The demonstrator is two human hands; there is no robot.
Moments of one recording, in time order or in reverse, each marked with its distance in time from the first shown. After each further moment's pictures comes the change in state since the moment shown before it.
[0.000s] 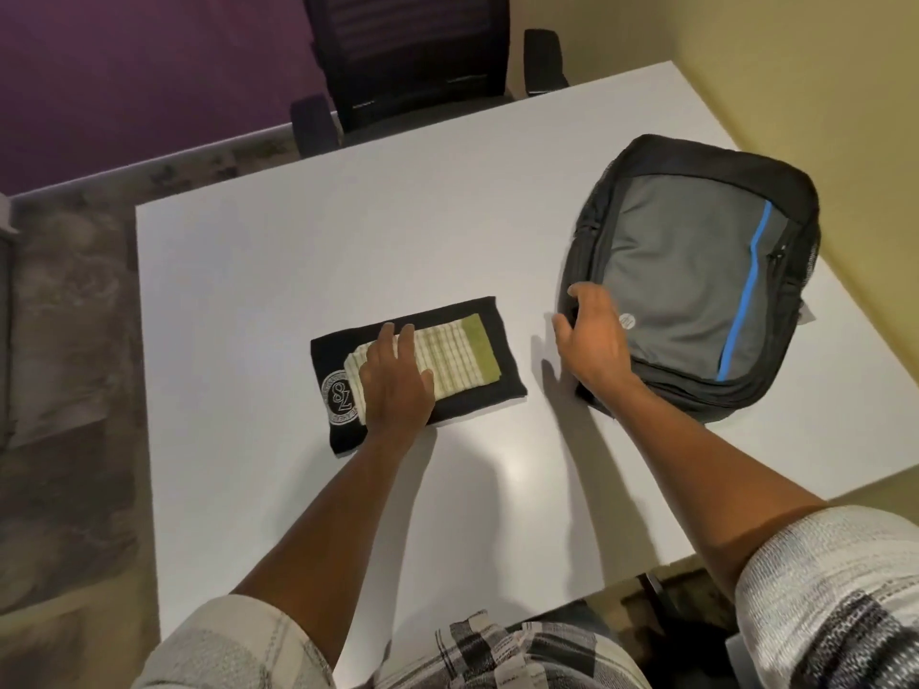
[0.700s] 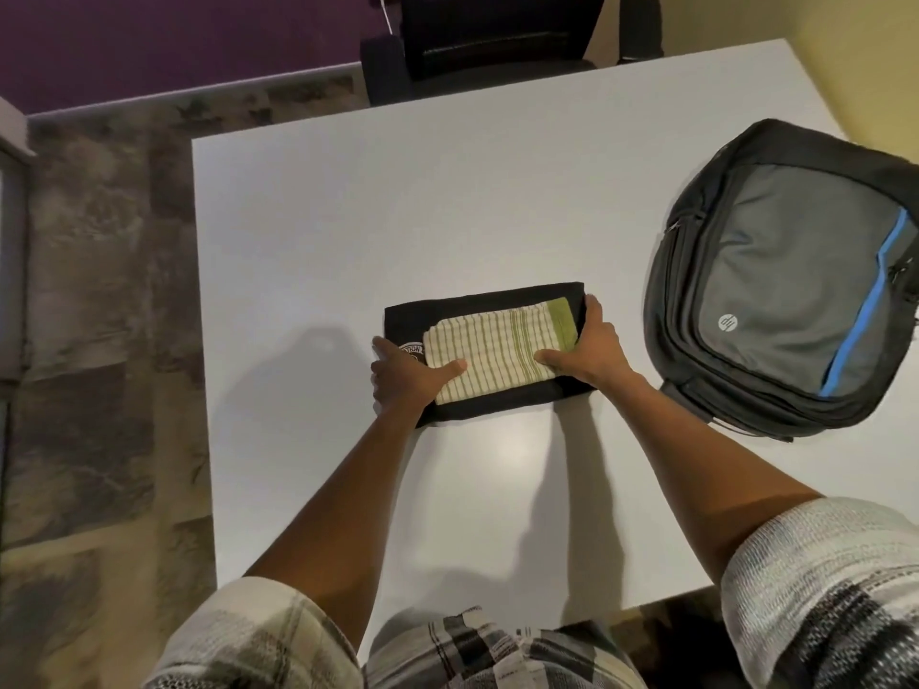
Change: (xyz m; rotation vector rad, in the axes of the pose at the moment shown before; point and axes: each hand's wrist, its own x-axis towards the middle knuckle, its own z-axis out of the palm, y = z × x) left_hand 0.023 -0.115 0.008 -0.451 -0.335 -0.701; right_hand -0.007 -0.061 0.106 0.019 -0.416 0.295
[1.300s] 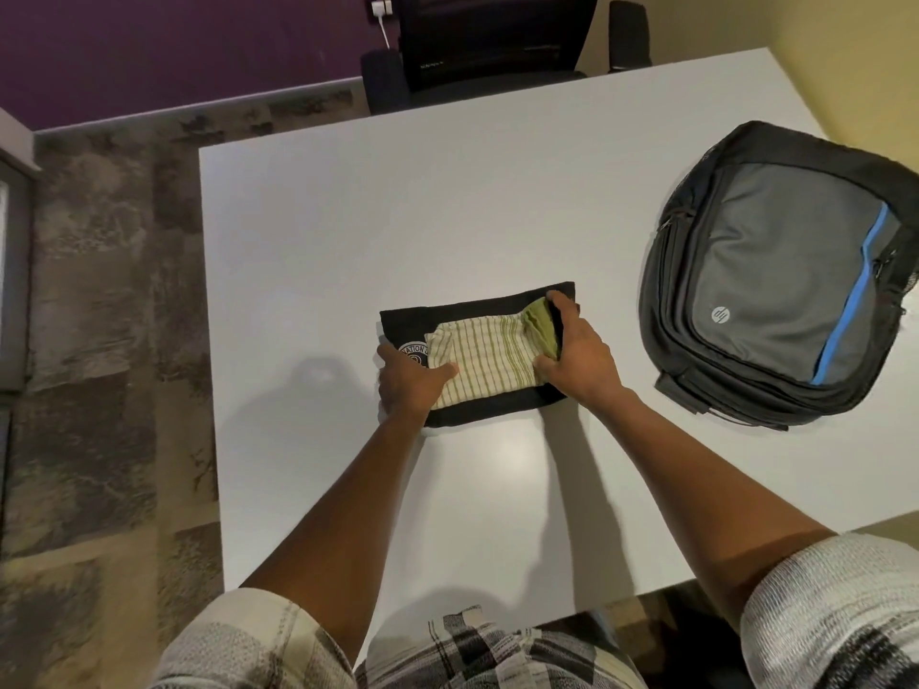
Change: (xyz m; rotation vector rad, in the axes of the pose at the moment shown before) left_hand -0.025 -0.005 -0.006 -0.158 0.059 0.050; right_hand -0.048 -0.014 0.010 -0.164 0.060 -0.277
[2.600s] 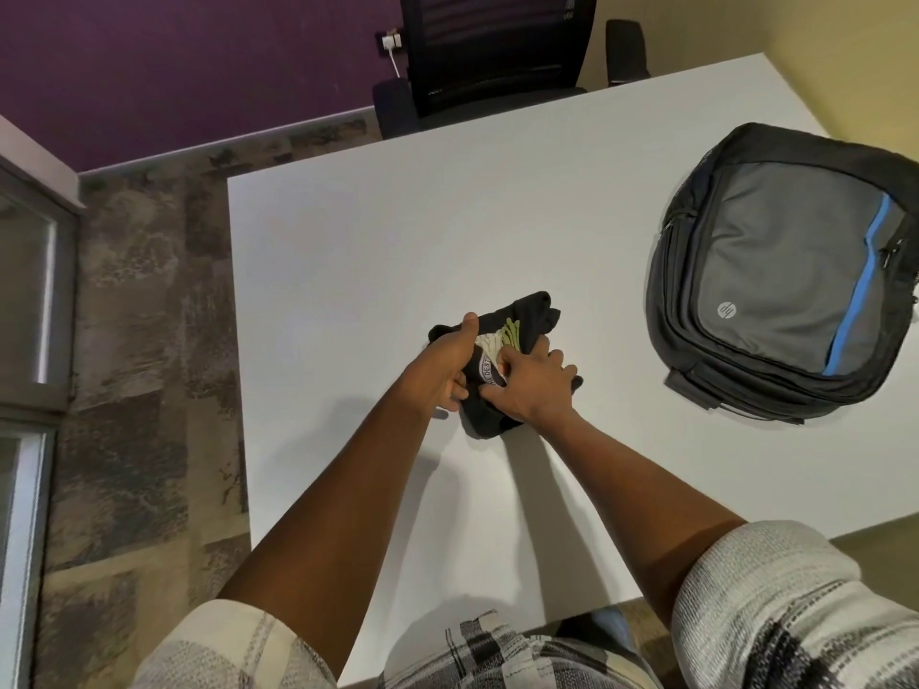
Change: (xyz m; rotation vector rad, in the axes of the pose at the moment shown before) left_hand -0.040 0.069 -0.030 -0.108 -0.538 -0.285; right_hand -0.026 -0.056 0.052 -0.323 -0.105 0.085
